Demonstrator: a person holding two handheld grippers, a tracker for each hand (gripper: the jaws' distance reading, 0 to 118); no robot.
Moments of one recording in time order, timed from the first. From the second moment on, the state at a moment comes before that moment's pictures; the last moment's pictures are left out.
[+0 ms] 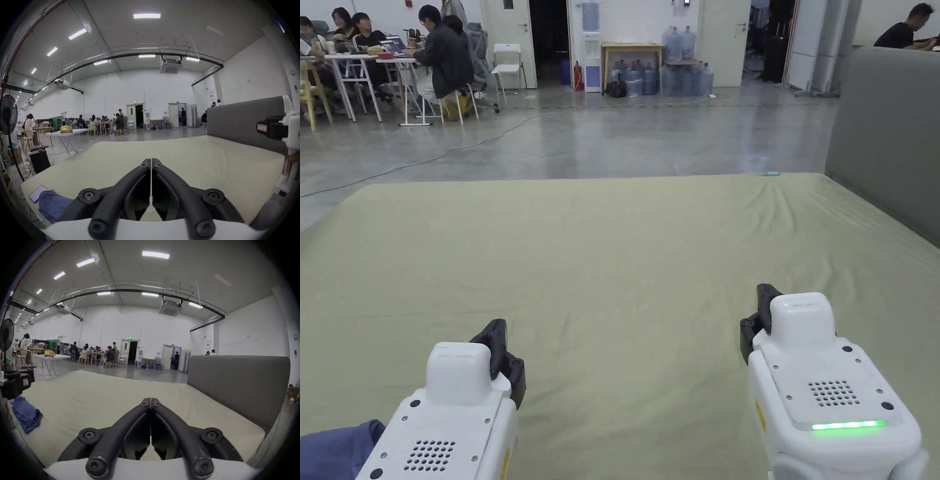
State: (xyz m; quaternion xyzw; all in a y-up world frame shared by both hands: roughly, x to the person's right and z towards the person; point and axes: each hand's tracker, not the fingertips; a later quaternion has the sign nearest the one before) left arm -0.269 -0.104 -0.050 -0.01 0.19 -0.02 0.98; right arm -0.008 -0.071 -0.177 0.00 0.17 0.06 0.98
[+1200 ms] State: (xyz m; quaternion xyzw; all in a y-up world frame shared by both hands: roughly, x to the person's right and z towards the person) left arm -0.269 -0.117 -0.057 -0.01 0.18 0.00 0.98; right arm -0.007 -0.099 -0.182 0.01 0.17 0.04 0.99
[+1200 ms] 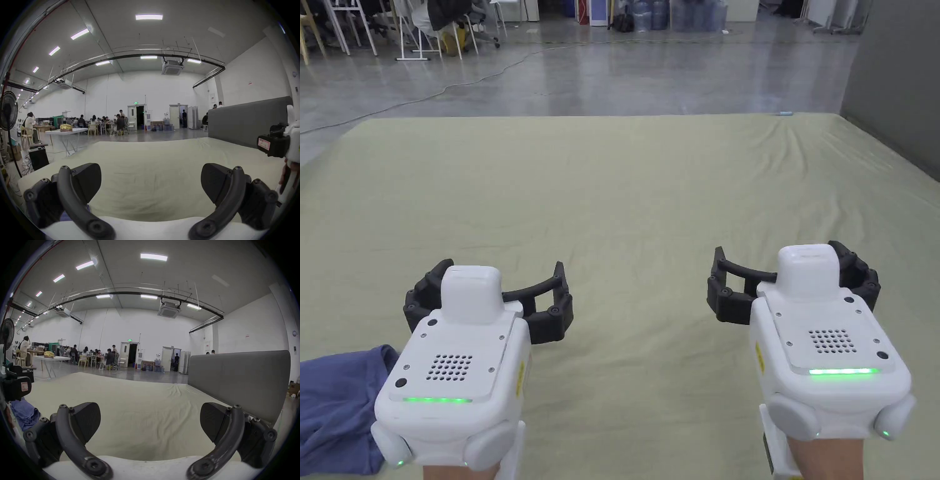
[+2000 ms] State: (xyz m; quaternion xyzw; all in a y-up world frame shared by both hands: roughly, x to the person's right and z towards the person) left arm -0.249 -0.113 -0.061 0.00 0.23 0.02 0.97; right arm -0.005 -0.104 -0.182 0.01 0.16 0.05 0.99
